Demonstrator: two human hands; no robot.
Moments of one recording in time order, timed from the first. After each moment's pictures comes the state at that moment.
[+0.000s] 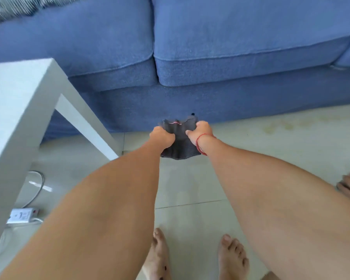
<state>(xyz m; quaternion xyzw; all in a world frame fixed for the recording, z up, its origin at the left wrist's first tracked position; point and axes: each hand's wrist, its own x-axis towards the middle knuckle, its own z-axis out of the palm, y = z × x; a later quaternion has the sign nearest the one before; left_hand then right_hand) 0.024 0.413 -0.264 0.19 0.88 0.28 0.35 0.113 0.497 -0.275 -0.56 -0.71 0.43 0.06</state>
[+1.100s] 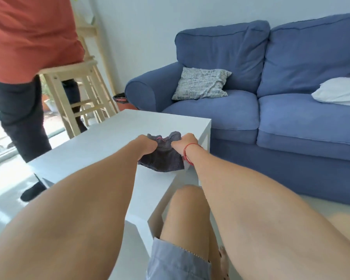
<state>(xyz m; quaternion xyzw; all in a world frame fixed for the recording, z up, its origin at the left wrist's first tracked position) 0.023 0.019 0.001 0.02 0.95 0.28 0.12 0.057 0.142 -0.030 -0.26 -0.81 0.52 0.06</state>
